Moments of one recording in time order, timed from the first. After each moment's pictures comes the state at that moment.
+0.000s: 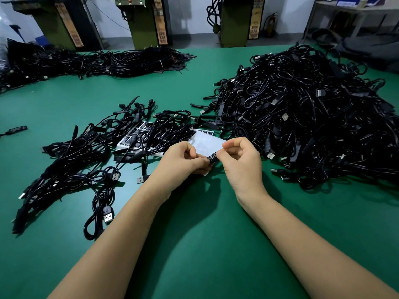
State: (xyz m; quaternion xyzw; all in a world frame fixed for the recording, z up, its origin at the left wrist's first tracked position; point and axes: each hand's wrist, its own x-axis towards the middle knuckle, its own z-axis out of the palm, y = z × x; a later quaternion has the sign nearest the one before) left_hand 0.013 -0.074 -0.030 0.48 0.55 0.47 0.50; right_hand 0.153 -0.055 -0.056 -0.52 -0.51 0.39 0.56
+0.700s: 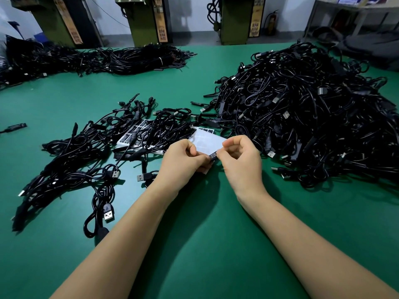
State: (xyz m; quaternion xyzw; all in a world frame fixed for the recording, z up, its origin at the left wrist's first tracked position) left_hand 0.025 -0.076 -0.031 0.46 0.58 0.50 0.45; right_hand 0.151 -0.059 -0.052 -0.54 -0.53 0.37 0.55
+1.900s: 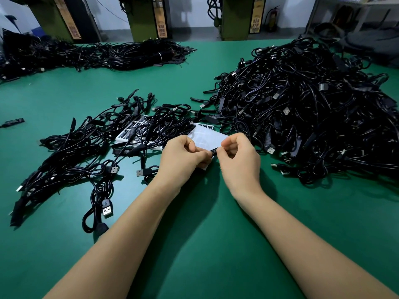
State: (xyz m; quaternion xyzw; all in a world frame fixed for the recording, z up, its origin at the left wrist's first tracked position) left_hand 0.030 -0.079 -0.030 0.45 0.59 0.52 0.43; right_hand 0.150 -0.066 -0.049 -0.57 -0.59 0.27 0.51
